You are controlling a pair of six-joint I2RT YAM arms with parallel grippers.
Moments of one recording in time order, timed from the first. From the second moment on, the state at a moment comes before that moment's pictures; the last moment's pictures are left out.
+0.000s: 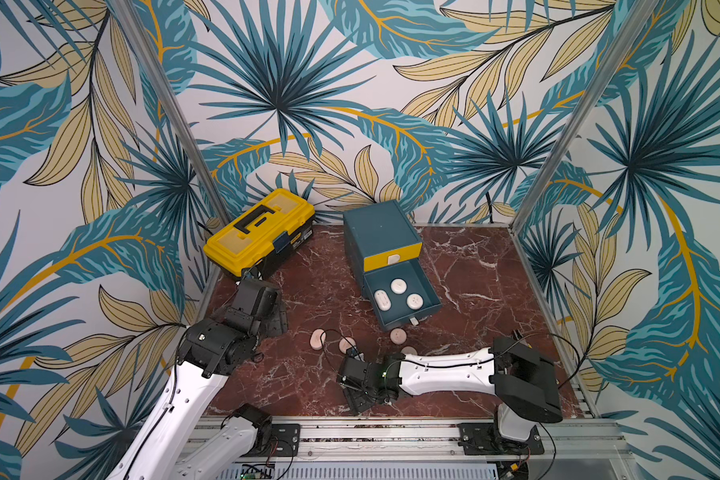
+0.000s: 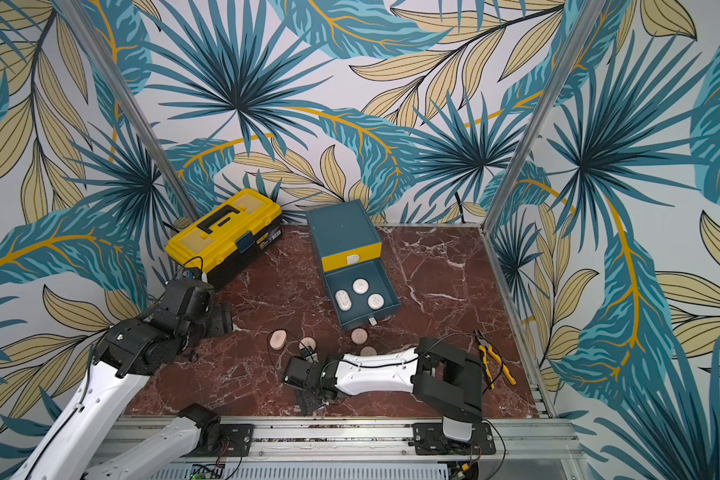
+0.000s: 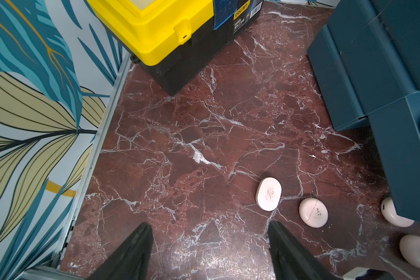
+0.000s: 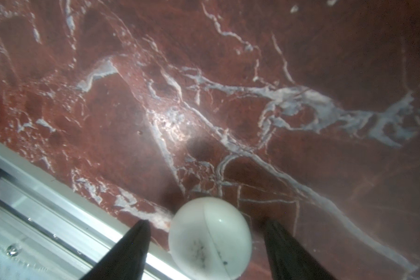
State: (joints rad) left arm -0.38 0.87 1.14 -1.19 -0.37 -0.48; right arm 1.29 1.79 1.09 -0.59 0.07 0.82
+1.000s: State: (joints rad) left arm -0.38 0.87 1.11 -1.17 -0.35 -0.47; right arm 1.31 1.83 1.17 -0.77 0.15 0.81
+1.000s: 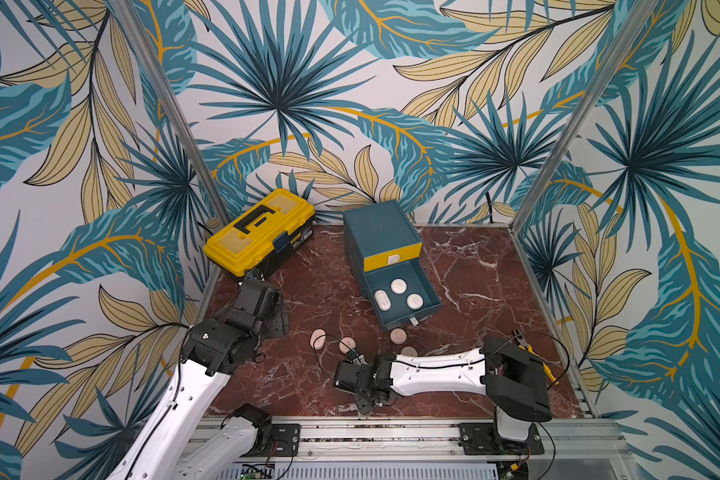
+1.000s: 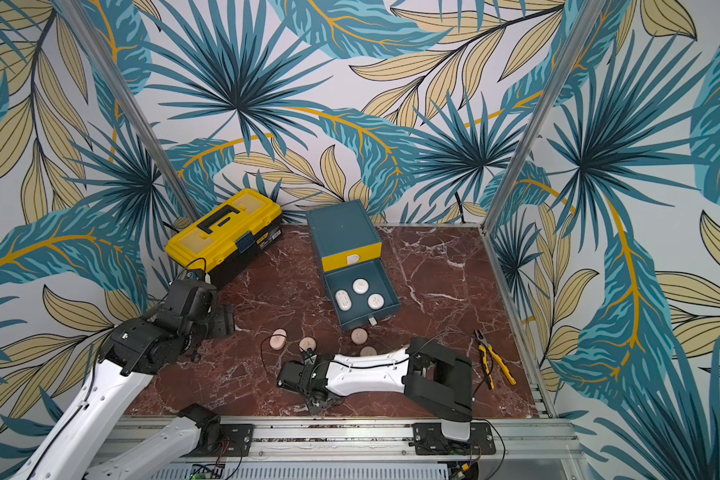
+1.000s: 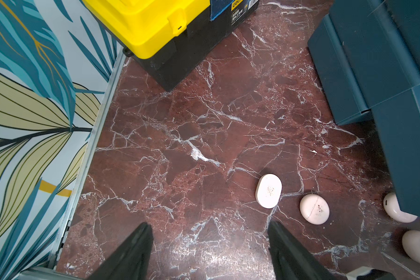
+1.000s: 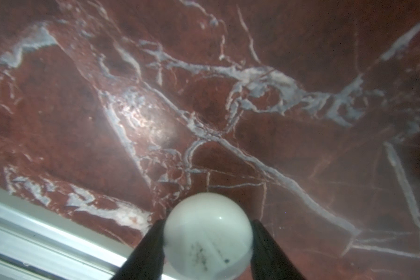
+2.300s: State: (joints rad) left arm -0.38 0.89 1.10 -1.13 -0.27 -0.47; right arm 0.59 1.63 1.37 -0.70 0.25 0.42
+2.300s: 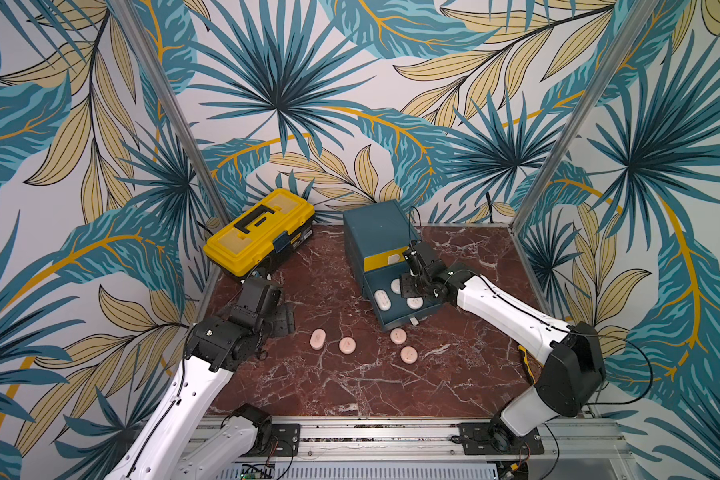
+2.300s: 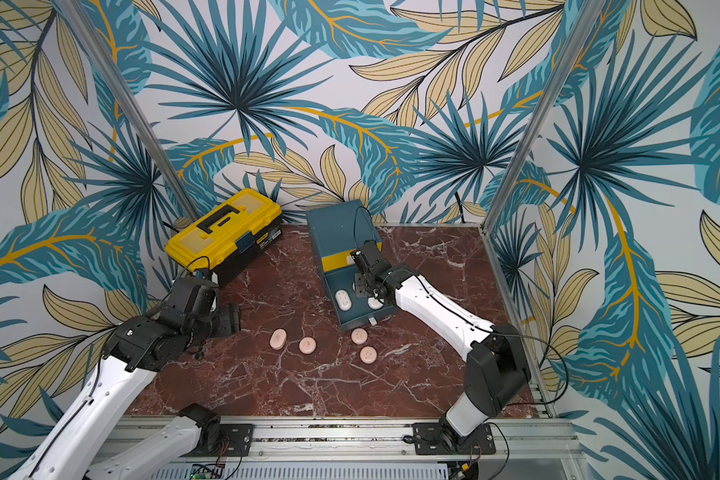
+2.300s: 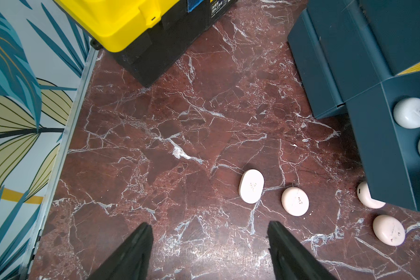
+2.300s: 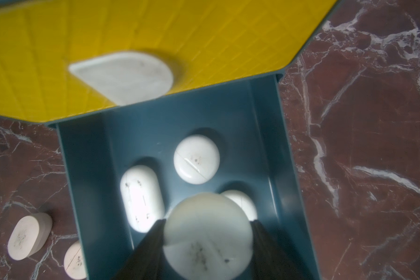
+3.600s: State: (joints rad) left arm -0.38 0.91 1.10 -1.12 -0.27 -0.46; right arm 0.52 1.79 1.40 -0.70 0.22 0.41
